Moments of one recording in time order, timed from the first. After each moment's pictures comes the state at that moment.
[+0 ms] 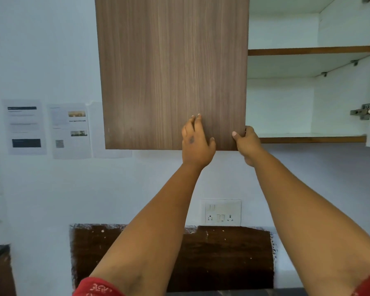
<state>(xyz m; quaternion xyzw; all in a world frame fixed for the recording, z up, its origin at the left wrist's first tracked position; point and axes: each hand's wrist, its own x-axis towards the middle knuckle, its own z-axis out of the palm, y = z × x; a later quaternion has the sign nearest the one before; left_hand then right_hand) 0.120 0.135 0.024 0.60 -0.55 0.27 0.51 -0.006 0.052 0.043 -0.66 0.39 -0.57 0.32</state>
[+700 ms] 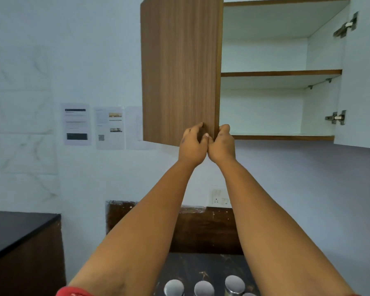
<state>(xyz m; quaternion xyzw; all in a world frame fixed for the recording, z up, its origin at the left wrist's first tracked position) 0.055 0.361 0.020 0.58 -0.55 0.10 0.59 -0.020 0.315 0.028 -0.72 0.36 -0.56 0.17</state>
